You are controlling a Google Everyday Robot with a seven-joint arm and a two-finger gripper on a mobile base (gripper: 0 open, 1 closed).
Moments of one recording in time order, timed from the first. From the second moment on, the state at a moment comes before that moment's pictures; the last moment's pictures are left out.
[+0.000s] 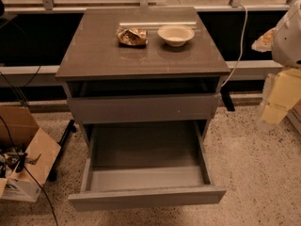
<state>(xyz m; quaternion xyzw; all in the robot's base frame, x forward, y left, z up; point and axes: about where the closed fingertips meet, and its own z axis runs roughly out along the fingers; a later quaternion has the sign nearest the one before) 0.438 -0.217 0.976 -0.60 0.78 -0.03 0.16</state>
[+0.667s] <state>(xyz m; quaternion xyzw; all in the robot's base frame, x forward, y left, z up) 0.438 -0.216 0.977 -0.60 0.78 -0.04 0.16</state>
